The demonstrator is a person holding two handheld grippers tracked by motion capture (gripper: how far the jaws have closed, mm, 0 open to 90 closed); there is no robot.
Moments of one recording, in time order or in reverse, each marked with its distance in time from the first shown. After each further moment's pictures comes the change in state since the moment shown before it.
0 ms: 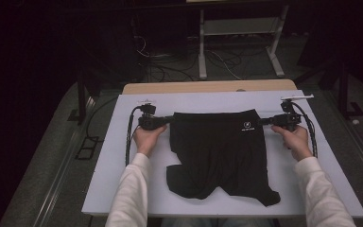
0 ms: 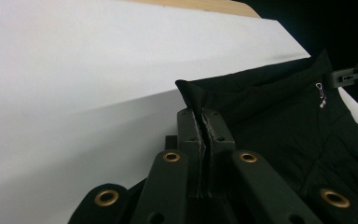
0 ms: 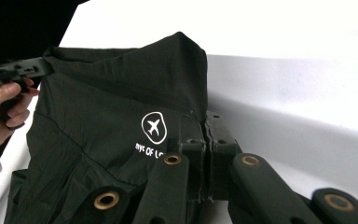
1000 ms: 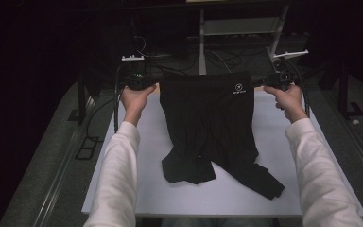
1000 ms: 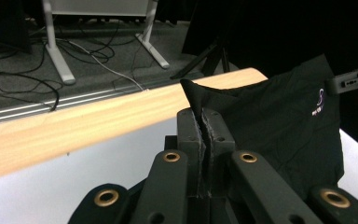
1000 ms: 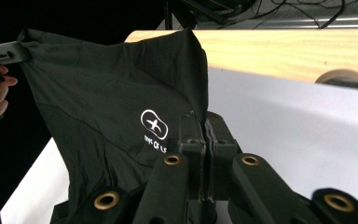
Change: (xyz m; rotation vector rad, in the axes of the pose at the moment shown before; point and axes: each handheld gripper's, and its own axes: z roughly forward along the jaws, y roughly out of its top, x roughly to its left) left arm -0.013 0.128 -0.043 -0.119 0.087 0.122; right arm 0.062 0.116 -0.013 -0.055 -0.006 -0.117
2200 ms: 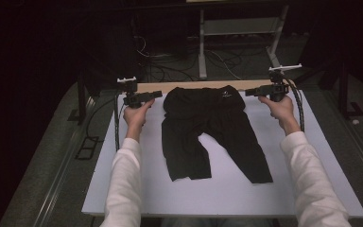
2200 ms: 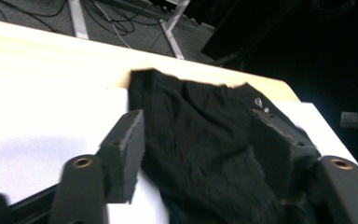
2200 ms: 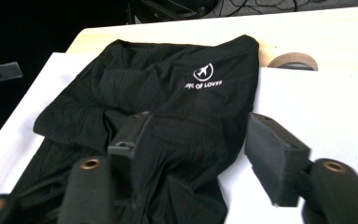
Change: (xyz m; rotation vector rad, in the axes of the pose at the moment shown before) left arm 0.059 -0.083 0.024 -0.021 0.028 -0.290; right arm -0.033 -0.030 0.032 -0.032 -0.134 0.014
